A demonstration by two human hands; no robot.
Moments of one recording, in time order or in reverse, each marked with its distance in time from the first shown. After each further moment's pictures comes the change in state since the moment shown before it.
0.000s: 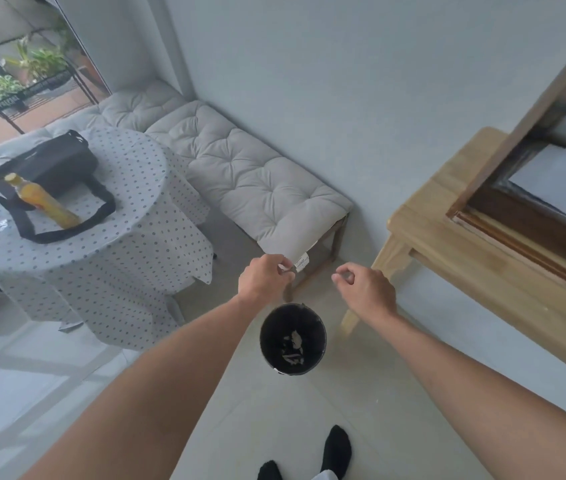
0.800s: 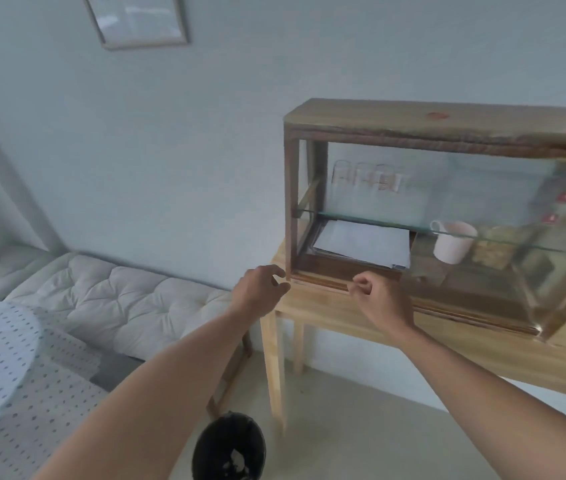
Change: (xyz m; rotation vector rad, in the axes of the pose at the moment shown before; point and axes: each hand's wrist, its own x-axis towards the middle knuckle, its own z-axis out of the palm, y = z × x) left_hand -0.061 0.264 -0.022 0.071 -0.019 0.616; right_hand -0.122 0.083 -0.250 0.073 0.610 0.226
